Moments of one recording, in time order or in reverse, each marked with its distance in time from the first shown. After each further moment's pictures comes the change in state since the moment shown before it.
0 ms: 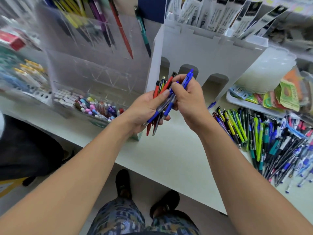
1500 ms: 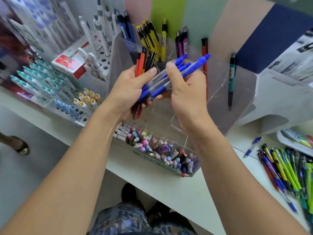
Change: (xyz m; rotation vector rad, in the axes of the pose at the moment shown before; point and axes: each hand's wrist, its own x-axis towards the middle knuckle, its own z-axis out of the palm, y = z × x) left_hand 0.025 0.093 -0.230 -0.063 0.246 0.296; right_hand 0.091 -0.064 0.220 0.138 -0.026 -0.205
